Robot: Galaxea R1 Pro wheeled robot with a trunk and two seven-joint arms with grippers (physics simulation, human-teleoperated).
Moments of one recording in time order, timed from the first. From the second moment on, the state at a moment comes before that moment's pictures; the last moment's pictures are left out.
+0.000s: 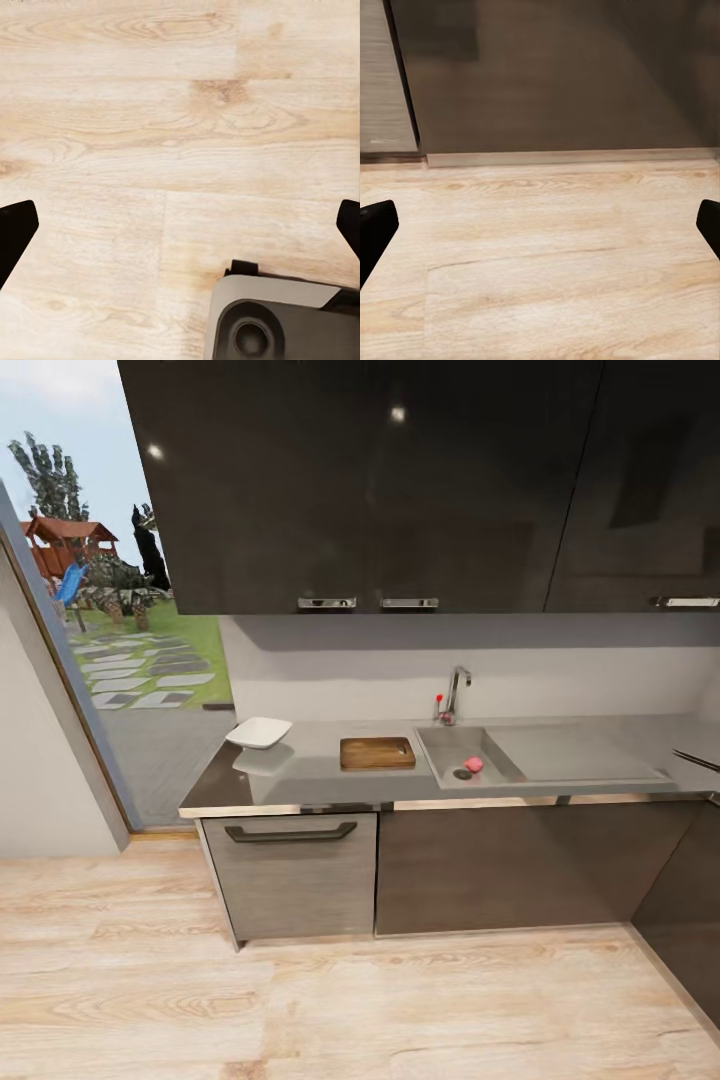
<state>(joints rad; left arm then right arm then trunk) 0.00 -0.01 0.01 -0.41 0.00 -0.26 0.27 -0.16 0.03 -0.51 -0.02 0.69 -1.04 -0.34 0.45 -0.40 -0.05</state>
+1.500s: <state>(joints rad) 0.00 -0.01 0.00 -0.41 0.00 -0.27 0.27 -0.16 0.03 -0.50 -0.02 0.69 -1.04 -0.34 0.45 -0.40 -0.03</state>
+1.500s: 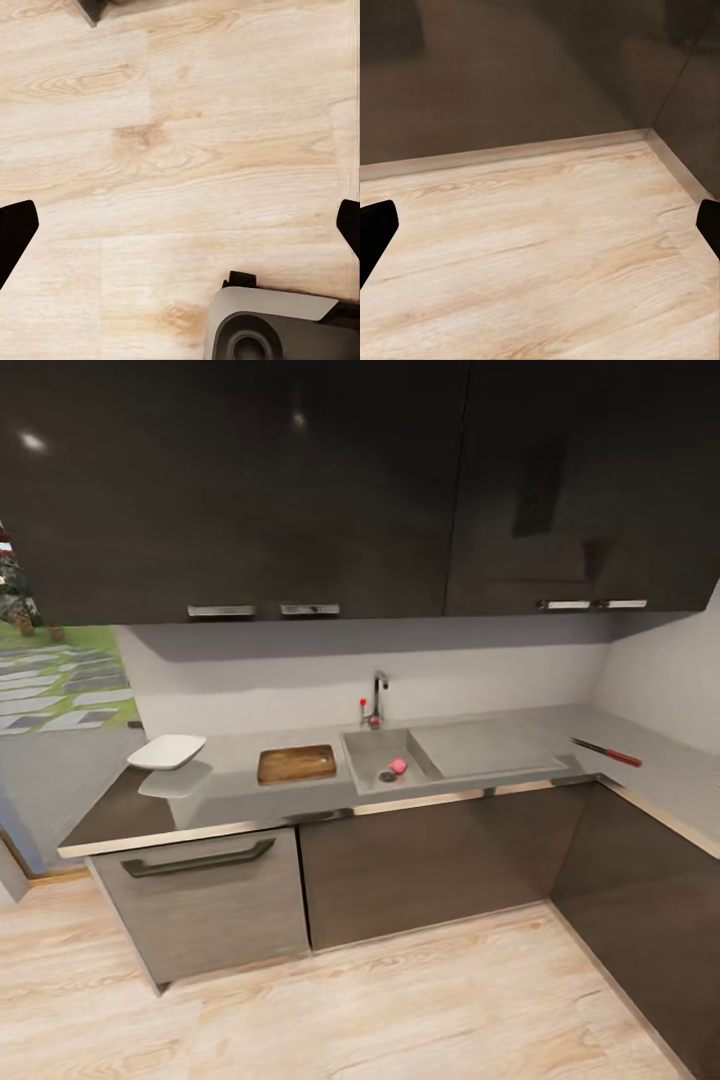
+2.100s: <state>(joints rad) 0.00 -0.01 0.00 -0.41 0.00 -0.27 0.27 -0.16 0.04 -0.50 -0.02 0.69 -1.04 -0.34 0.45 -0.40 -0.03</state>
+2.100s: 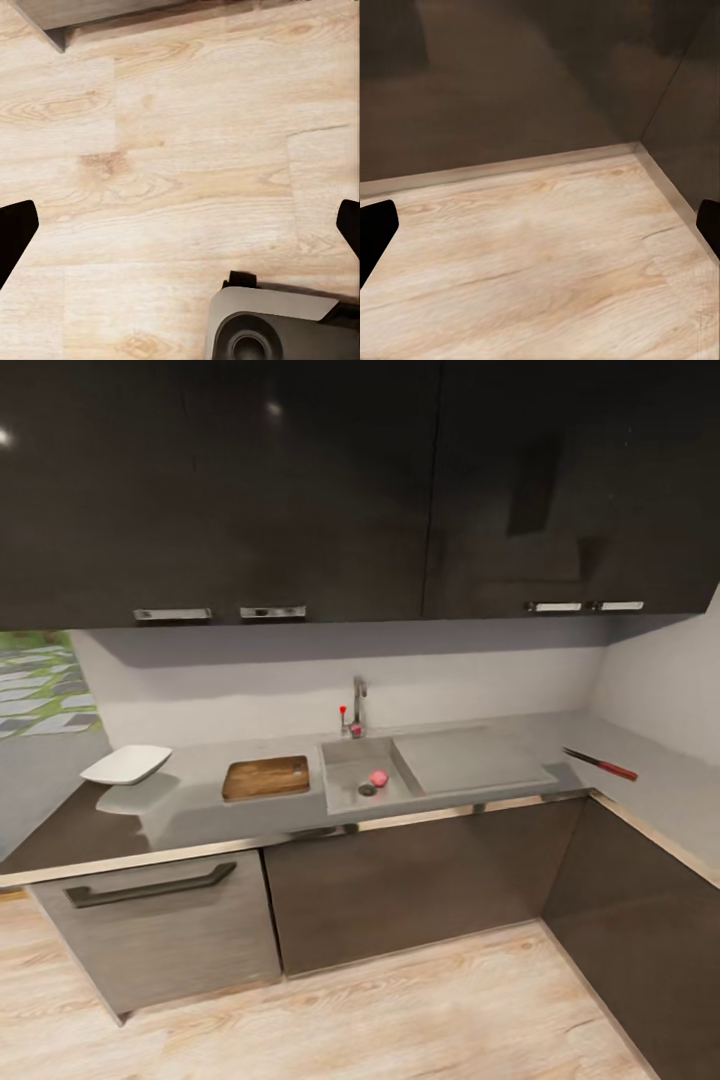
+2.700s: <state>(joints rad) 0.00 -0.06 0.00 -0.47 -0.01 -0.24 0.27 -0.16 0.02 -0.51 -0.02 0.69 -1.04 -0.34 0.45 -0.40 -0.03</state>
